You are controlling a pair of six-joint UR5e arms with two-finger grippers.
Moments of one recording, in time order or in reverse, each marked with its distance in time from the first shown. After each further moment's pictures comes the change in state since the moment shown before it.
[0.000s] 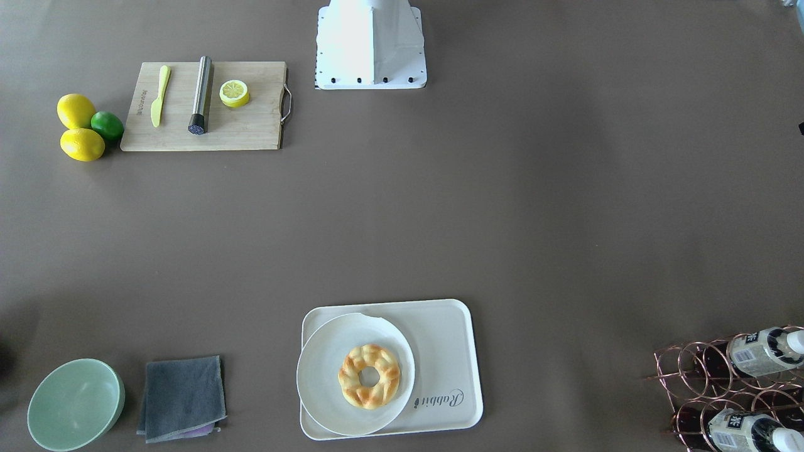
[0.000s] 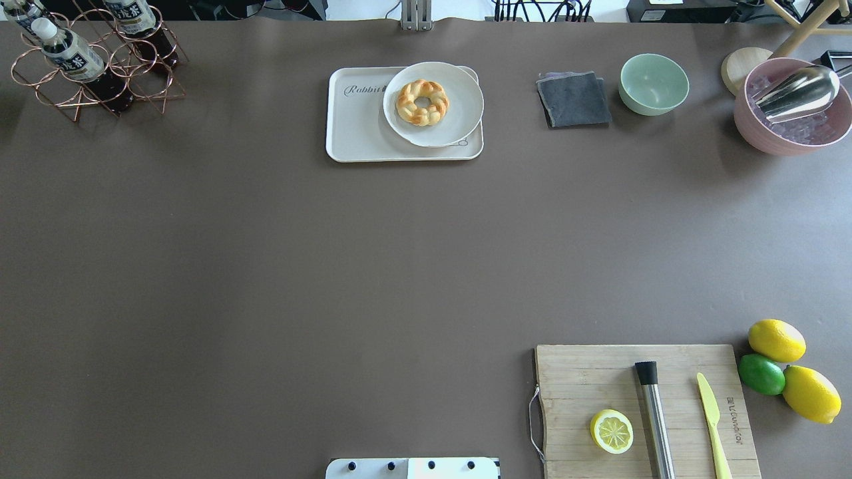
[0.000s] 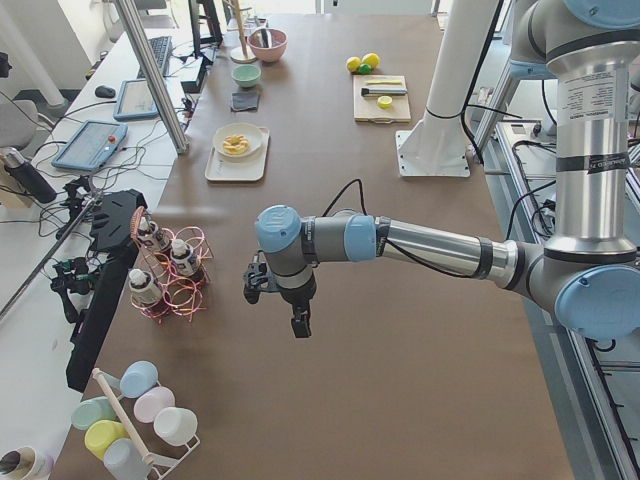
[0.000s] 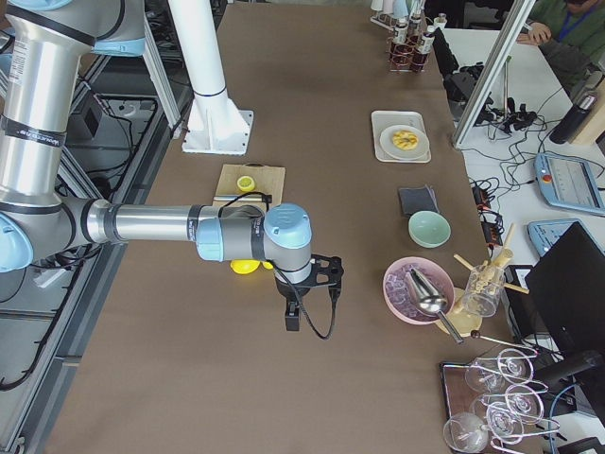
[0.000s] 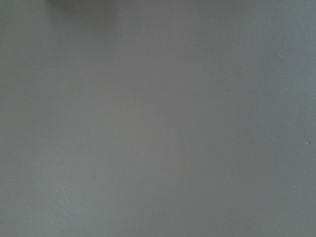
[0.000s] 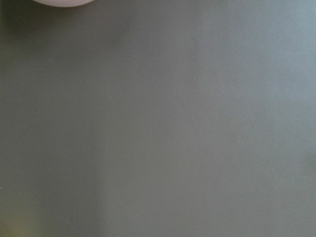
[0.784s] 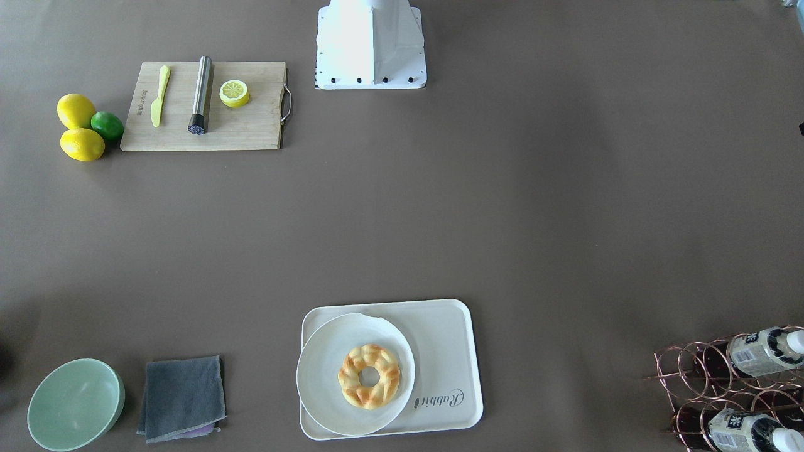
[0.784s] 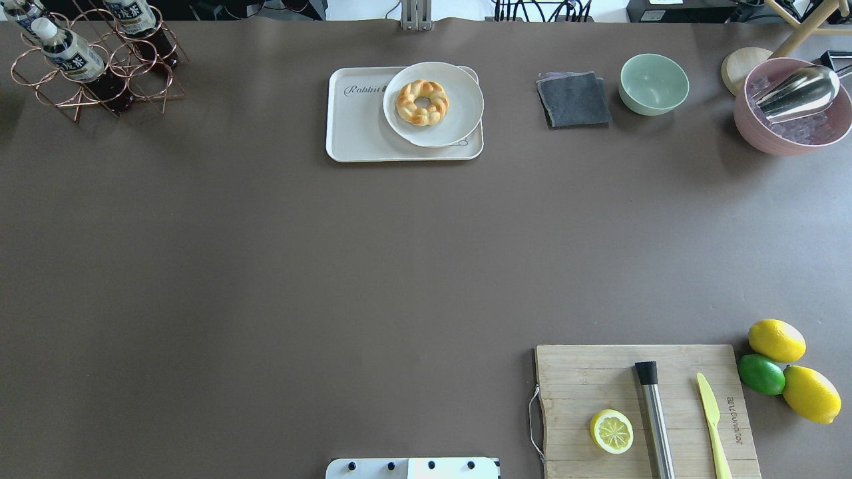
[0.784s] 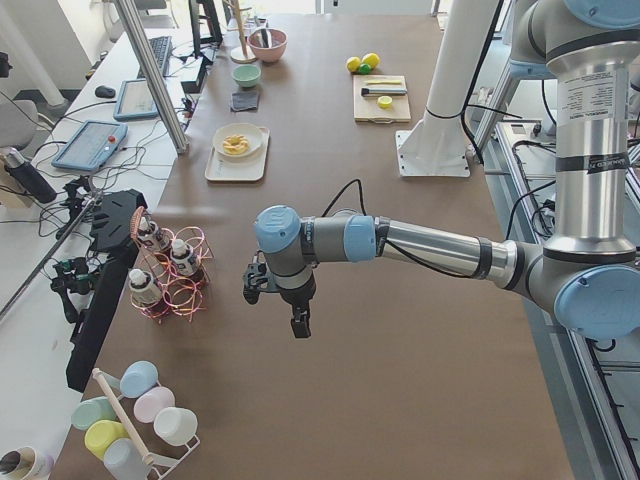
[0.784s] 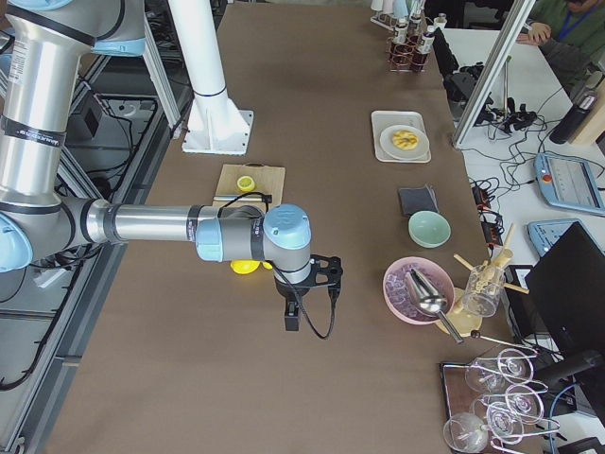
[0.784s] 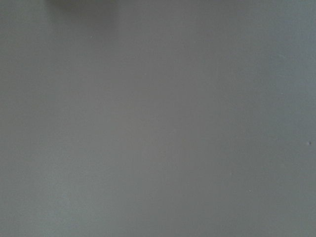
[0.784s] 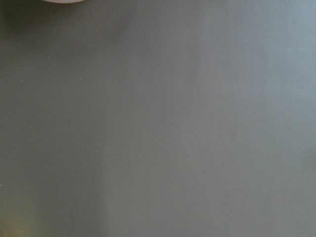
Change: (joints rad) left arm 0.000 -0.002 0.003 0.000 0.001 0.000; right arm -0.001 -0.004 0.000 0.000 0.003 -0.001
